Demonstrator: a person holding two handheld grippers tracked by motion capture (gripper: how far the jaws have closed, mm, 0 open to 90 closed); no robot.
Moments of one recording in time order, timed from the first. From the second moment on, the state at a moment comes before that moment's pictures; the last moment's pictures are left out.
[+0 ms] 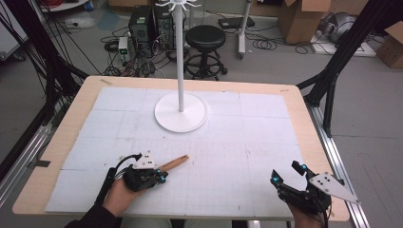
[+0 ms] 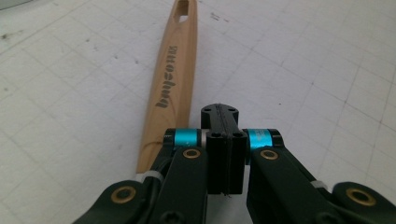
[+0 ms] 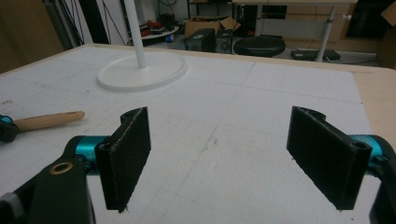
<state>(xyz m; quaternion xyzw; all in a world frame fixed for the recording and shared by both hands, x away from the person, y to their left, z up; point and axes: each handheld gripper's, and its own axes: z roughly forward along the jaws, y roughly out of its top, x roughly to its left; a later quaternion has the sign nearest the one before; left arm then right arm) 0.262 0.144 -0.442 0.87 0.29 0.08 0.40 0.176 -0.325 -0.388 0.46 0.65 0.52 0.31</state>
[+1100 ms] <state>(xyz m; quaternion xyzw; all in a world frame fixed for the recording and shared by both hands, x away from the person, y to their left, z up) 0.266 0.165 -0.441 0.85 0.34 0.11 0.38 0.176 -0.324 -0.388 0.46 0.65 0.52 0.31</state>
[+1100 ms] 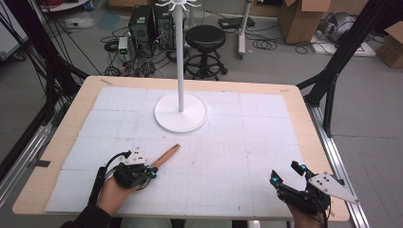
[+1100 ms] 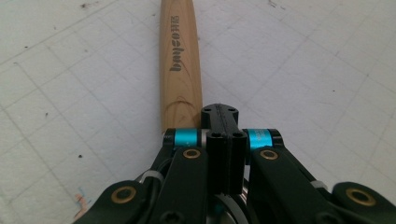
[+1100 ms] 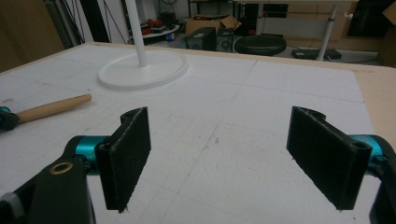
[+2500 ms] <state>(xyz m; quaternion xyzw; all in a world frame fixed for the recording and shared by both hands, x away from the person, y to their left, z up) 0.258 0.228 -0.393 0.70 0.36 0.20 0.59 0.179 -0.324 -0.386 0.46 0.66 0.51 0.31</state>
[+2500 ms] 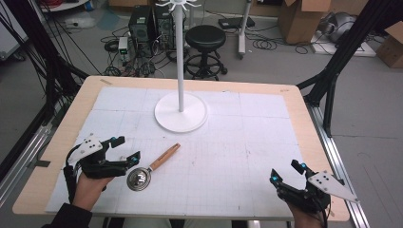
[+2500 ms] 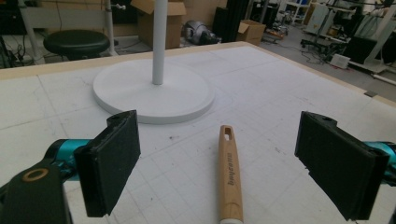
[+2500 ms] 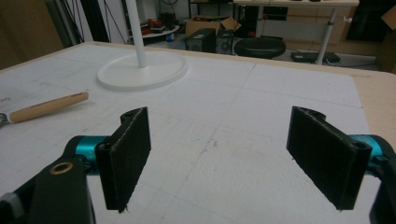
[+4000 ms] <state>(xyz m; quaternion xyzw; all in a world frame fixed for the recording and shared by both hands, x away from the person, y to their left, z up) 0.307 0.140 -0.405 0.83 0.34 0.15 0.42 0.182 -0.322 -0.387 0.45 0.66 0.52 0.31</state>
